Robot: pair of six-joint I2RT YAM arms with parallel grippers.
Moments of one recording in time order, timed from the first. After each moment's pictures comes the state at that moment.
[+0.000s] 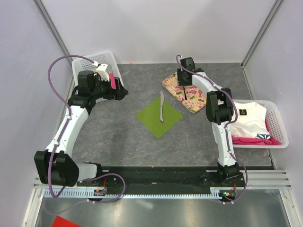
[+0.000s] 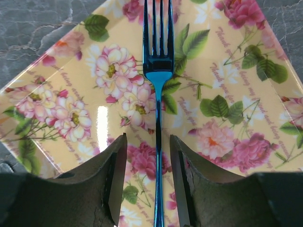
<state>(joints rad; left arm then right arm) -0.10 1.28 1.14 -0.36 0.45 -0.10 0.27 2.43 2.07 -0.51 0.11 0.18</state>
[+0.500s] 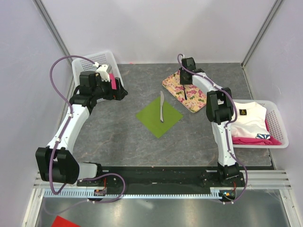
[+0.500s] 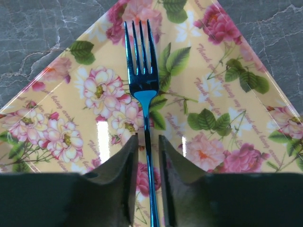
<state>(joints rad) -0.10 1.31 1.13 -0.36 0.41 -0.09 0.26 2.45 2.07 -0.44 0.16 0.22</state>
